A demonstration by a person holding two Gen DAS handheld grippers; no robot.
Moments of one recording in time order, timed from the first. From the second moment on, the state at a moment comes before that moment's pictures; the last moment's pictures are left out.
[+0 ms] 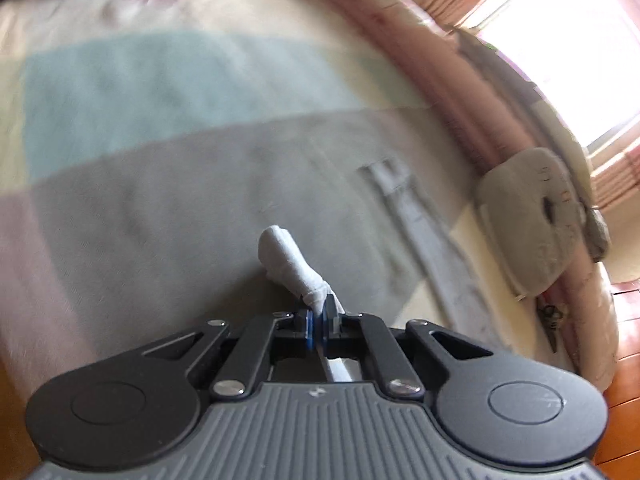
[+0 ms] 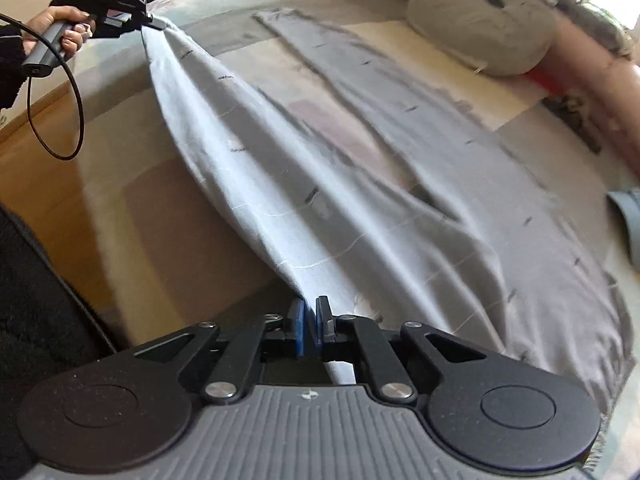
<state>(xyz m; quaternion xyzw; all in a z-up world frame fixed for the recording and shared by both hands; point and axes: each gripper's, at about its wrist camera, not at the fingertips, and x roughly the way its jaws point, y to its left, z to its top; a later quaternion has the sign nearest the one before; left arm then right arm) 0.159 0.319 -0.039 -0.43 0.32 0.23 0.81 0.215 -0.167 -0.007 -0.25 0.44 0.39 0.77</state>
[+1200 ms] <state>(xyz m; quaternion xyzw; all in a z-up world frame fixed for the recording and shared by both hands) 0.156 0.309 -0.027 -0.38 0.36 0.27 0.81 0.159 -0.391 -0.056 0.33 0.44 0.07 0.83</state>
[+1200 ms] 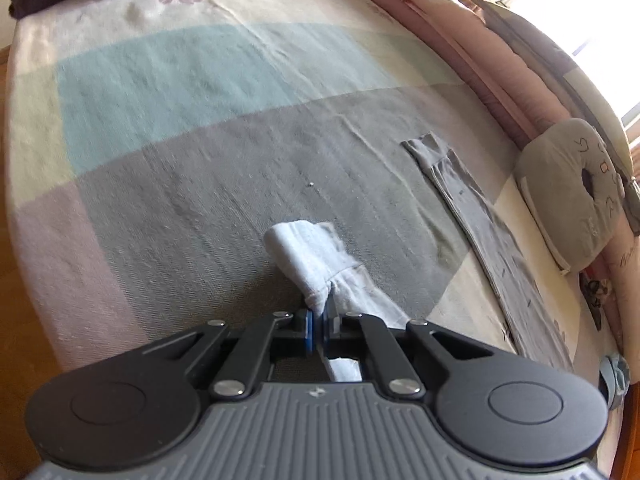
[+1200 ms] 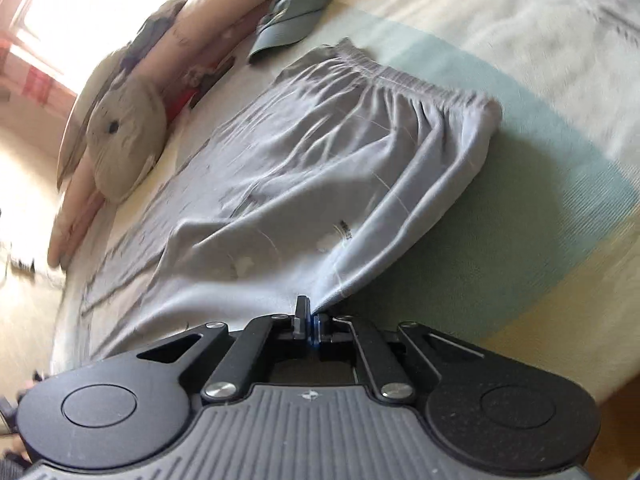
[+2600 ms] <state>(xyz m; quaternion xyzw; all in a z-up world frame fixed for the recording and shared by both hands) 0.139 0.332 -0.051 -0.38 0.39 0.32 0.78 0.182 -0.478 -0.014 0.20 0.38 -0.08 0.90</state>
